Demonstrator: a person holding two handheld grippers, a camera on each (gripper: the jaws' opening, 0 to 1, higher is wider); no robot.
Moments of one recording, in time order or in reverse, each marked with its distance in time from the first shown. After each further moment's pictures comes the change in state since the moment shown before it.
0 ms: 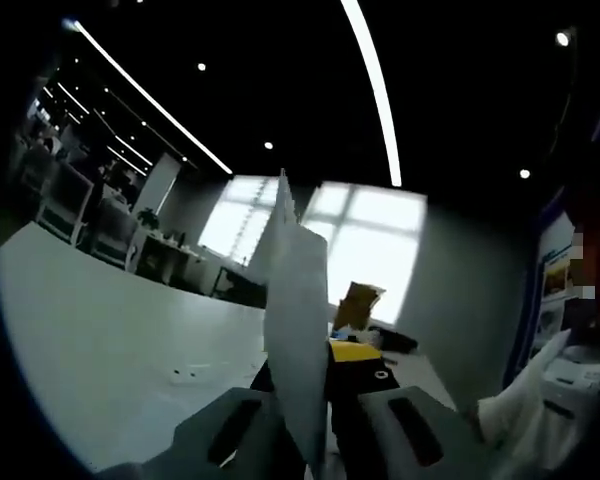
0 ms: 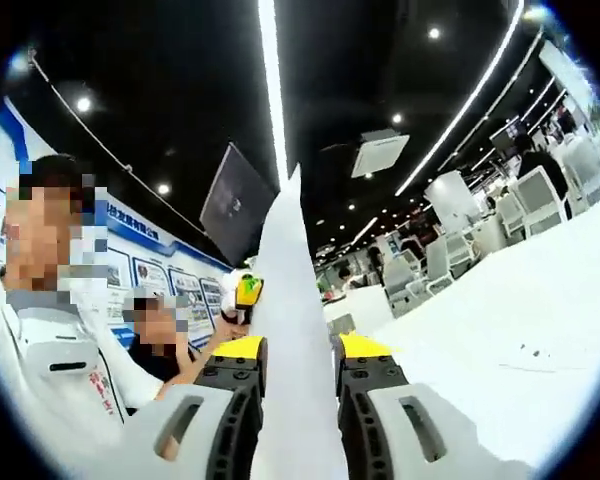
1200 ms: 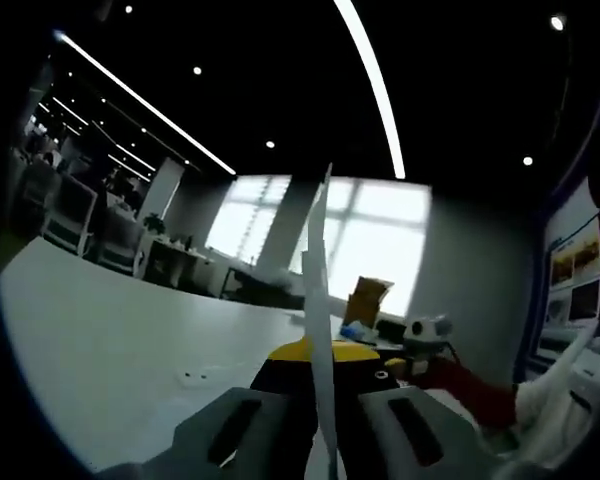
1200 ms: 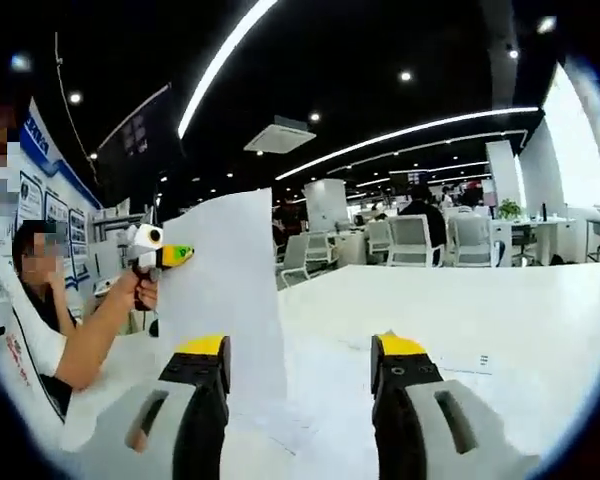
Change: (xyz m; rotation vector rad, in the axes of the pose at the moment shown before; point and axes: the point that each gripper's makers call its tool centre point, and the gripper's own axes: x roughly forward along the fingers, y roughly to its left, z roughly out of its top) left arm -0.005 -0.002 0.004 0.031 0.016 0.028; right arm -0.098 0.007 0.016 -0.222 0.124 -0.653
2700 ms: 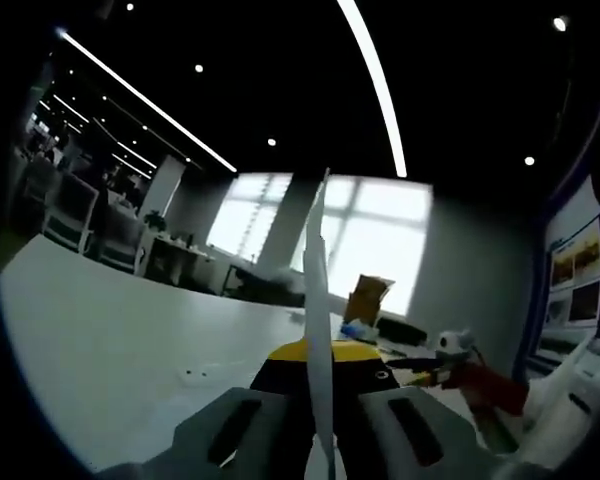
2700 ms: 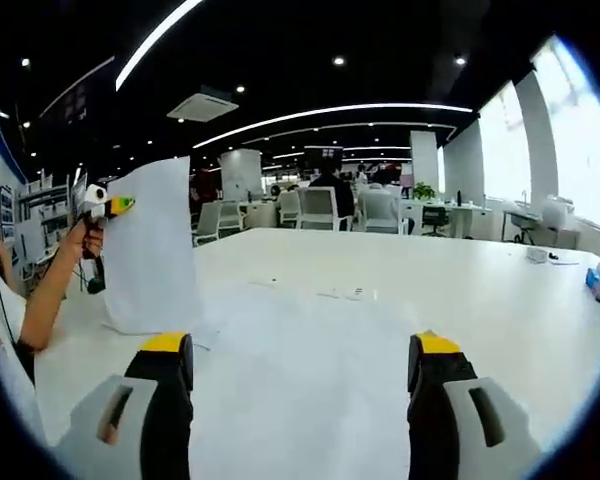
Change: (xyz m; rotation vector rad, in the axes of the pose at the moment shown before) left arm -0.001 0.001 -0.001 -0.001 0.008 0.007; right arm -0.132 -0.058 -0.054 0.002 0.122 -0.357
